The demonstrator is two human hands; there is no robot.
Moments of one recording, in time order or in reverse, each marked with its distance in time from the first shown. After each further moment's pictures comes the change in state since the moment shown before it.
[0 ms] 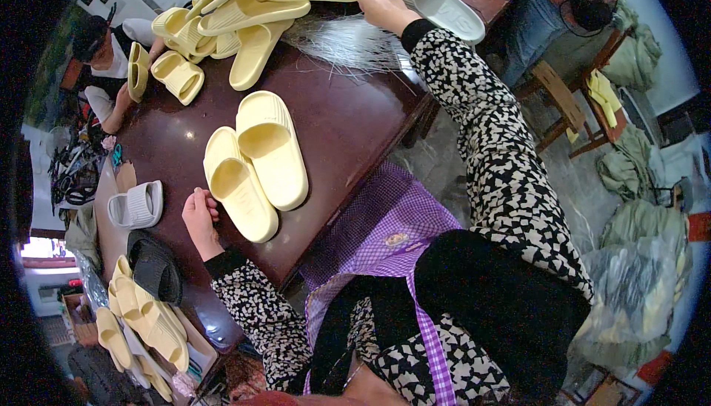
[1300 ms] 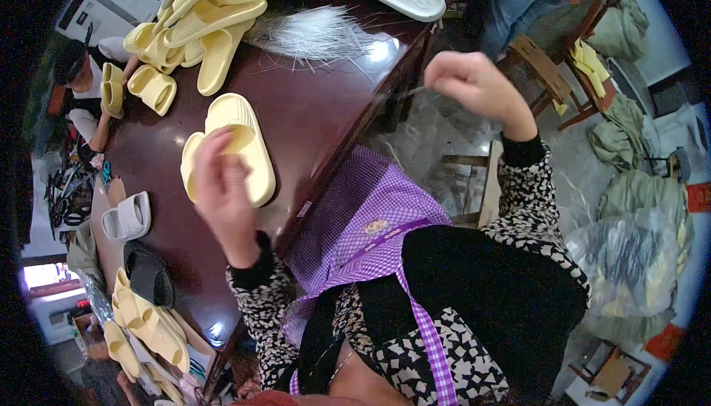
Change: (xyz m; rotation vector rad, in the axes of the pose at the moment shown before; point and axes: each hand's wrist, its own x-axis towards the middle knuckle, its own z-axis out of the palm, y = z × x) left_hand -0.048 0.122 0.127 -0.019 -0.319 0.748; right_hand -0.169 -0.053 -0.145 0.738 -0.186 0.195
